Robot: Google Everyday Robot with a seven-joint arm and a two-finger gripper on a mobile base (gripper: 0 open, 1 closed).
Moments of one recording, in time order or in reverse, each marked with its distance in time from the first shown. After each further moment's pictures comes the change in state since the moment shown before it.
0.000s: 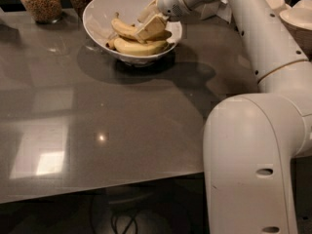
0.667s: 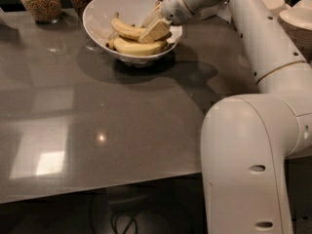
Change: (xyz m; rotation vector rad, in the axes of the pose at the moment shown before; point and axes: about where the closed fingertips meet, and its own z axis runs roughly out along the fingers) arm 0.024 -0.004 0.002 -0.004 0.049 0.033
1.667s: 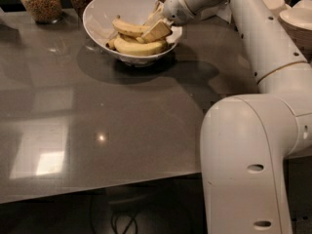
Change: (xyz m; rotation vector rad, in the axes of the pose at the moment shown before) arm 0.005 -0.004 -0.004 0.014 0.015 0.003
